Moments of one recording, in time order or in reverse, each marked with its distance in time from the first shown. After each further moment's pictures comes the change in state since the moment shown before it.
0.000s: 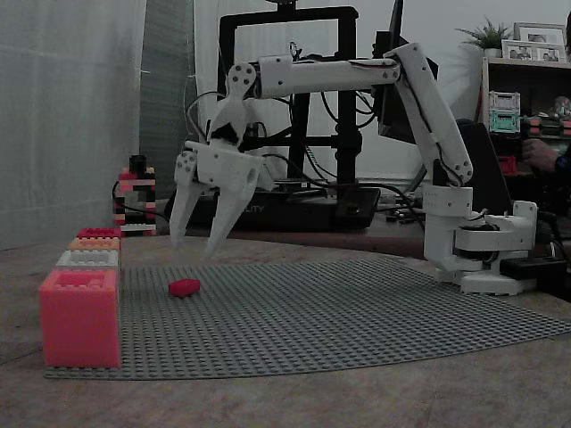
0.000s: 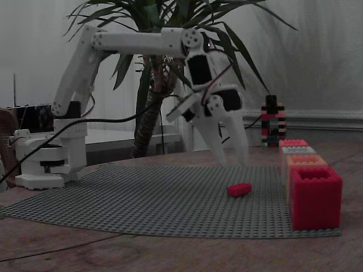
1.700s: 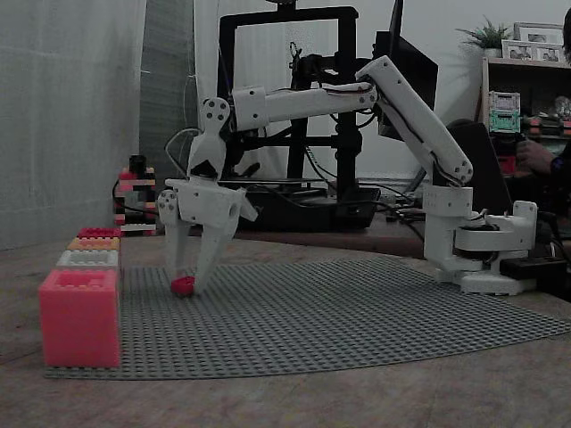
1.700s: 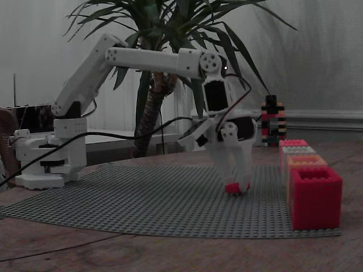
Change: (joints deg) arm -0.1 -14.6 -11.5 -0.7 -1.5
